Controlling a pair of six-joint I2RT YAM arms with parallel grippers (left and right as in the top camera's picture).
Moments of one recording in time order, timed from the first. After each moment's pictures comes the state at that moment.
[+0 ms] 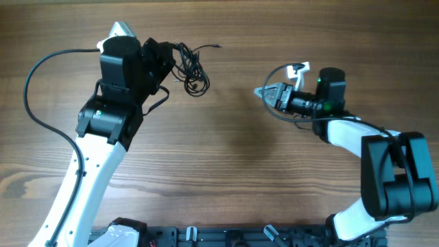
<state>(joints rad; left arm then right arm) -0.24 1.28 1.18 -0.36 0.06 -1.04 0.10 1.77 0.72 0.49 -0.99 0.72</state>
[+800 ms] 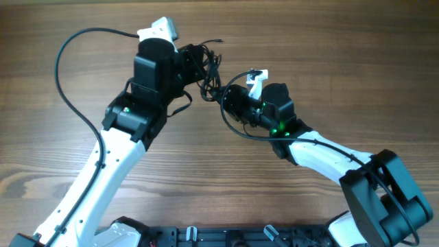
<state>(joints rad) -0.41 1.34 1.18 -0.28 0.06 -0.77 0.53 1.66 0.71 0.62 -0.42 1.24</state>
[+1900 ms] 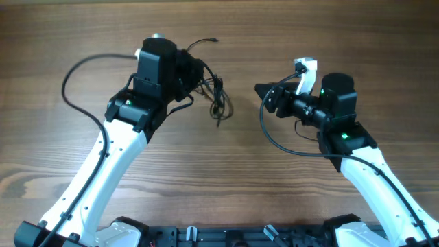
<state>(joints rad) -0.37 1.39 1.18 -0.40 0.16 -1.09 0.23 1.25 0.72 0.10 -0.58 0.53</state>
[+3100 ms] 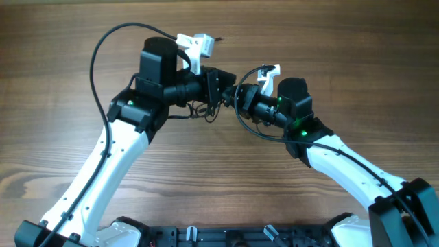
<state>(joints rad) -0.40 1.39 1.18 -0.36 0.64 -0.47 0.47 1.48 0.72 0.45 -0.55 1.22</state>
